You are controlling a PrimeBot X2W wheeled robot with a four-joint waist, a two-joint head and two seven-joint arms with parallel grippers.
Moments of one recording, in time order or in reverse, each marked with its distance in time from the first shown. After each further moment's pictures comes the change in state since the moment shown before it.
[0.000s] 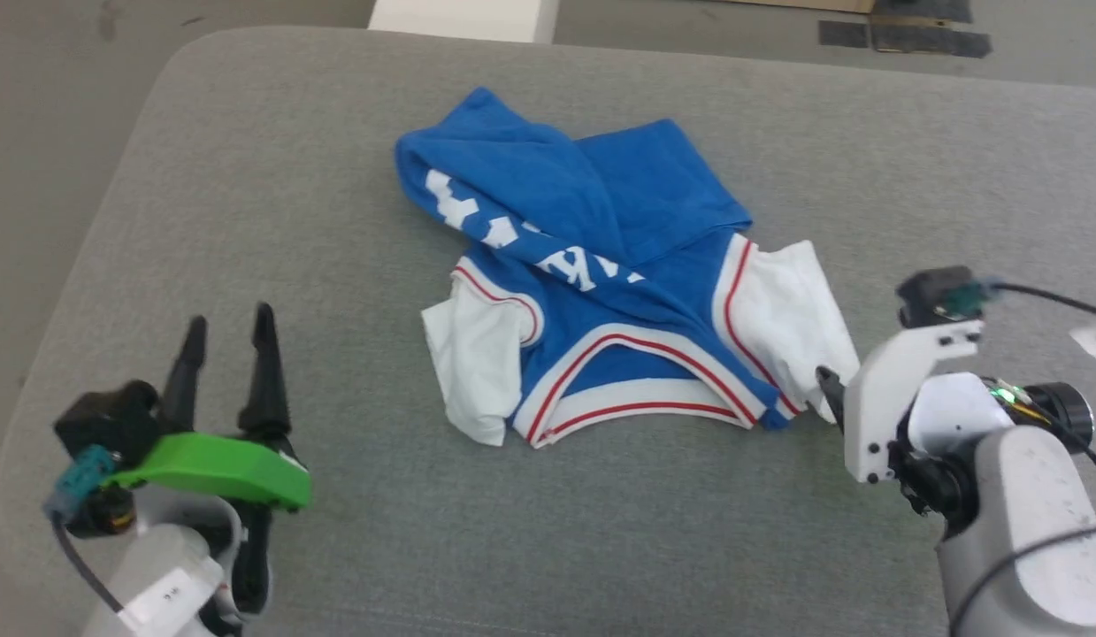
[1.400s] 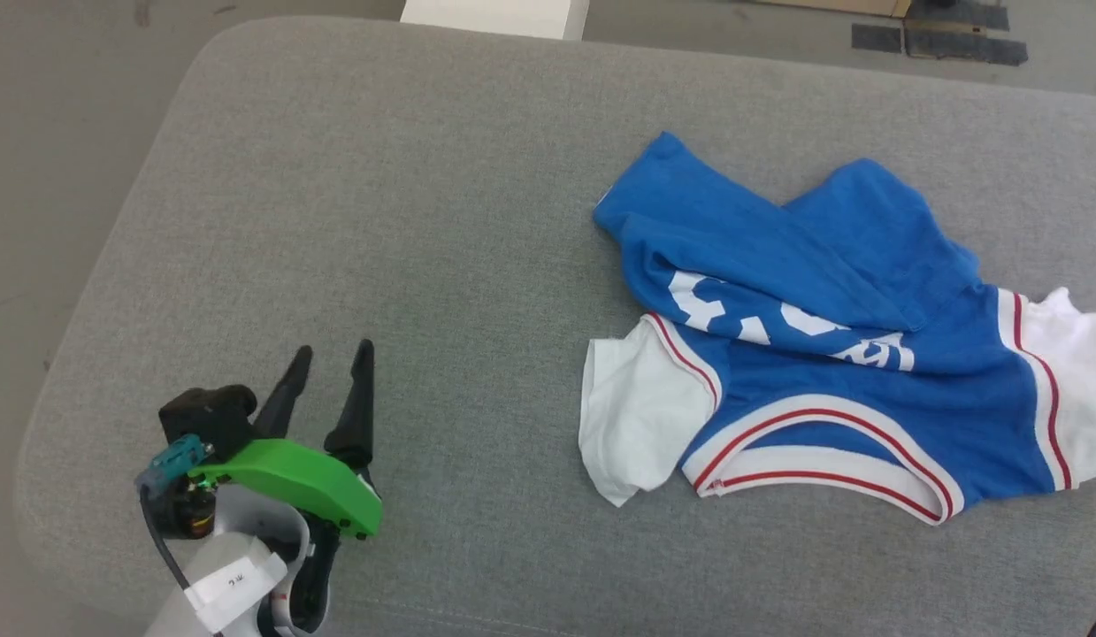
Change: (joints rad) left arm -0.004 -0.036 -0.116 0.021 -0.021 -0.030 0.114; right arm -0.030 -0.053 -0.497 -0.183 -0.296 0.000 0.116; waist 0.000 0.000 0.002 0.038
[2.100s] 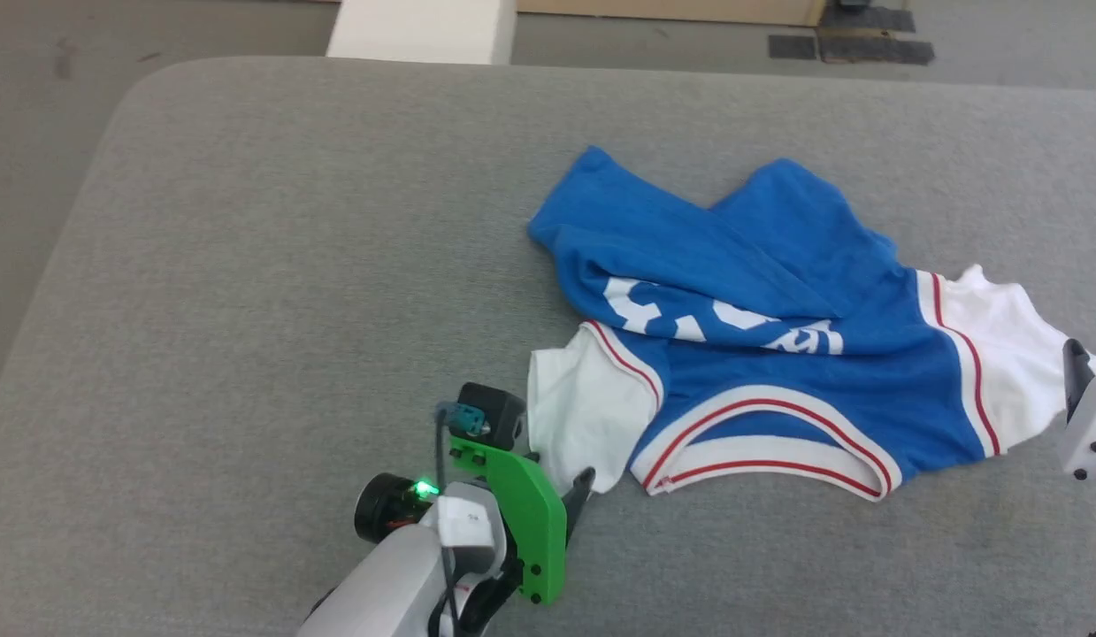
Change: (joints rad) left arm -0.131 -0.126 -0.349 0.093 0.006 0.008 0.519; right arm 0.102 0.052 0.095 -0.048 0.206 0.000 -0.159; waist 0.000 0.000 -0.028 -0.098
